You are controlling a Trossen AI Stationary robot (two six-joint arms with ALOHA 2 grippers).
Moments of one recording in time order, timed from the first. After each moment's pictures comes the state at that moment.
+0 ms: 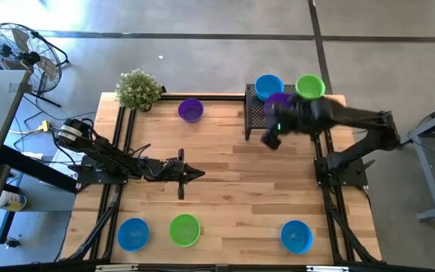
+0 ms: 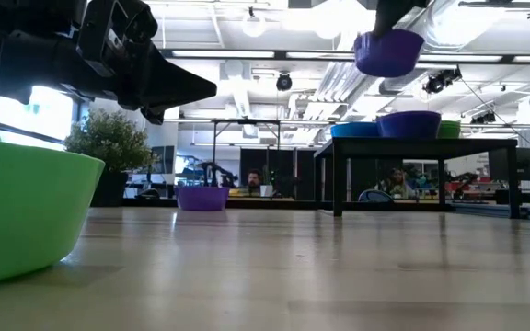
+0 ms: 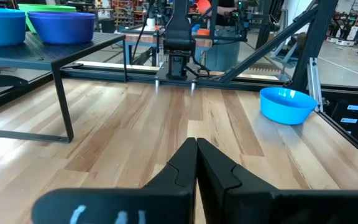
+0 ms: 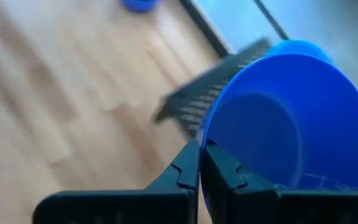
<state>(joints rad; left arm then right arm) -0.29 1.51 0.34 1.13 -0.35 -0.10 -0.03 1.42 1.65 -1.38 0.52 0.44</state>
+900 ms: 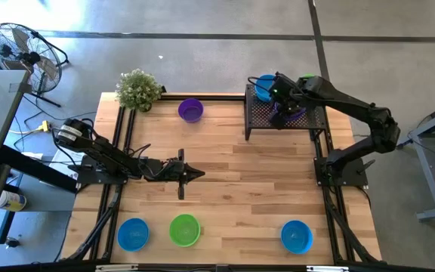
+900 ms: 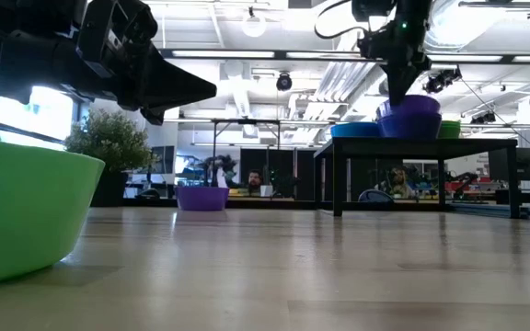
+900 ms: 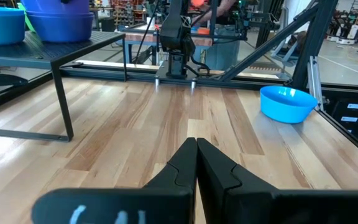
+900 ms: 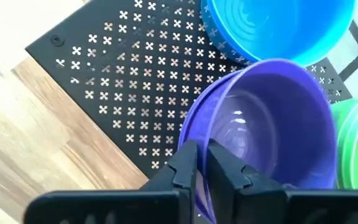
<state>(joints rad) -0.29 1.51 0.34 1.12 -0.35 -0.10 -0.53 1.42 1.42 -1.26 0.25 0.14</state>
